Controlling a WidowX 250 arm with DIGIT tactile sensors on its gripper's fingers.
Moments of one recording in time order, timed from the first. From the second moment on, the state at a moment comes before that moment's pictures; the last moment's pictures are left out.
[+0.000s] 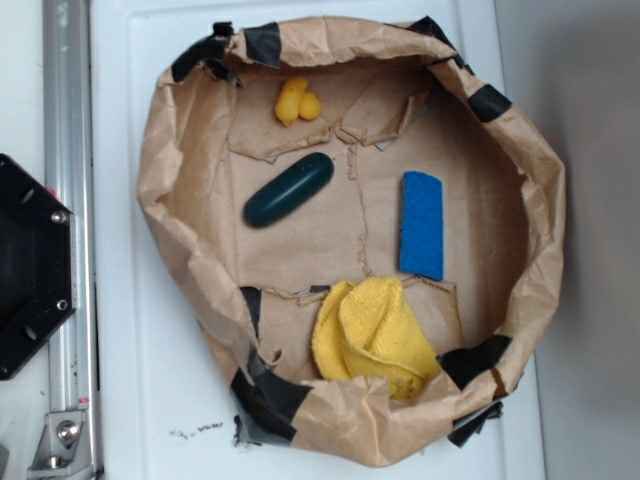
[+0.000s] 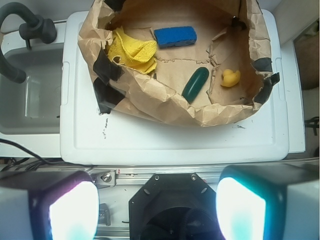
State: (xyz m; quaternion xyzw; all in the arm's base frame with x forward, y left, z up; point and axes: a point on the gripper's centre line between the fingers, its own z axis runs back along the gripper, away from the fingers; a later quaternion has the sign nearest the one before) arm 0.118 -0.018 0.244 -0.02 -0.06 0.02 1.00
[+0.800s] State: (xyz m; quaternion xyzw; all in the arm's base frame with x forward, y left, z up) arm 0.212 0.029 0.171 -0.08 -0.04 0.22 0.97
